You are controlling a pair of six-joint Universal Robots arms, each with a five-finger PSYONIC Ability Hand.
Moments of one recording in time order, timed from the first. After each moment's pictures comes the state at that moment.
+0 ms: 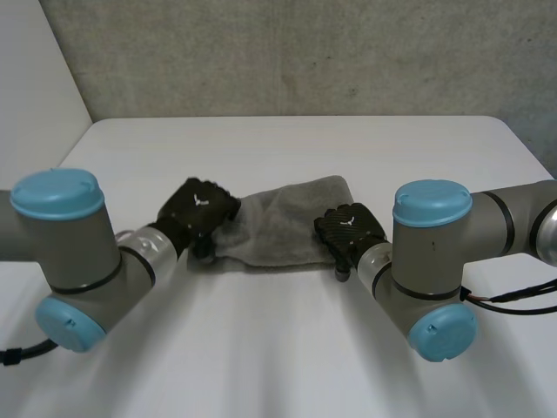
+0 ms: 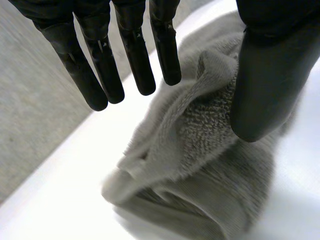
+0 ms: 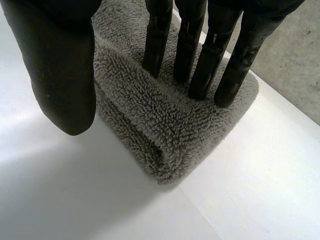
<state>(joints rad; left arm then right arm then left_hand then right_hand) 4.32 -2.08 -1.54 3.36 -1.27 3.64 2.15 -0.87 1.32 -0.07 1.54 2.77 0.71 0.71 0.70 0.71 0.69 0.61 0.61 0.61 0.61 0.44</state>
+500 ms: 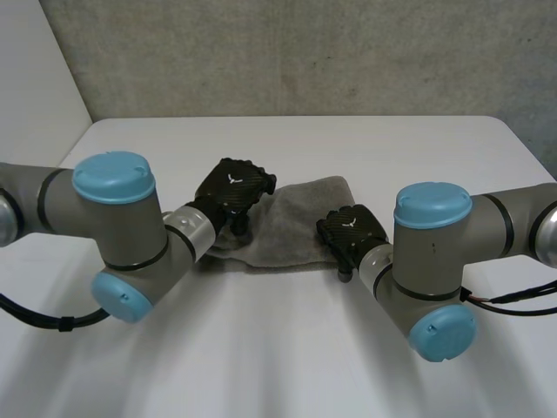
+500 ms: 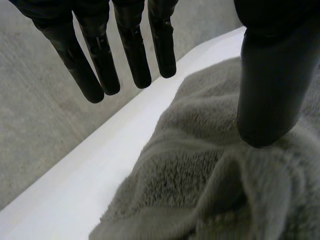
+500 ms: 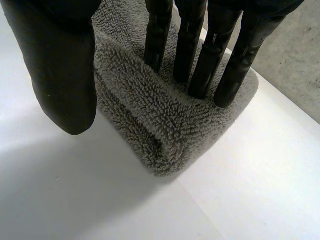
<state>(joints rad) 4.20 -2.25 -1.27 3.34 -1.32 3.49 2.14 -0.86 1.33 -0.08 1.54 2.76 0.60 0.60 0.60 0.61 0.58 0.61 0.61 0.61 0.61 0.44</state>
